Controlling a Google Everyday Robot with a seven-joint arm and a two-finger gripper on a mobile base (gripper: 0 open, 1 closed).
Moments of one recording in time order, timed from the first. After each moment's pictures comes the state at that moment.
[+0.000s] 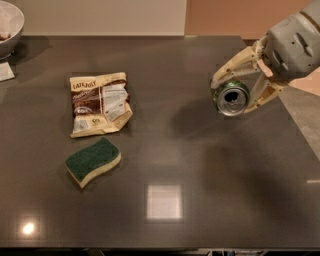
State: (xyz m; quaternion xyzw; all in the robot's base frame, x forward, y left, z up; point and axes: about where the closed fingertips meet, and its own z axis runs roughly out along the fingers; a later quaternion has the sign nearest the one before) arm 0.470 -0.142 0.975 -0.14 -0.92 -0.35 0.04
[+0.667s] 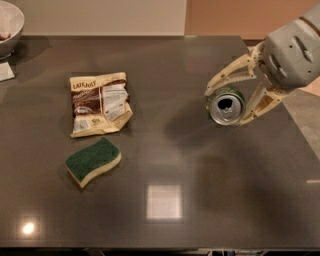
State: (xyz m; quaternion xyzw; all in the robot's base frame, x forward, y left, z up) arm 0.438 -0.124 0.978 -0.19 -0.91 -0.36 0.09
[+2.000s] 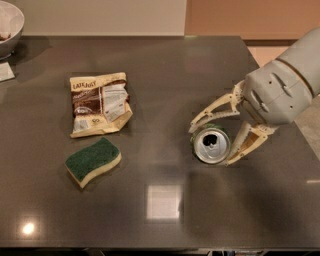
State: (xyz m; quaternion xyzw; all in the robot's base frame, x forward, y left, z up) arm 0.380 -0.094 0.943 -0.23 -0.88 -0.36 0.22
